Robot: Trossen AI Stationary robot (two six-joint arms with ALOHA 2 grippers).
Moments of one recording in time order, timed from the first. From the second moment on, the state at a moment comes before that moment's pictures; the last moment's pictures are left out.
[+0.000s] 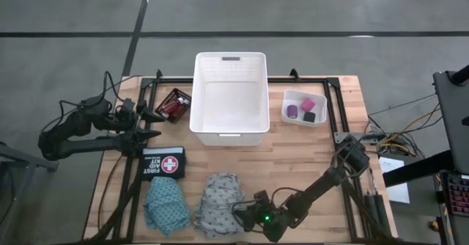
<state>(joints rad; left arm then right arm) 0.18 0.25 0.70 -0.60 0.23 -0.35 0.71 2.17 1.24 0.27 0.75 1.67</state>
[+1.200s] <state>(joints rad) 0.18 0.25 0.70 -0.60 0.23 -0.35 0.74 2.08 1.30 0.26 1.00 1.13</state>
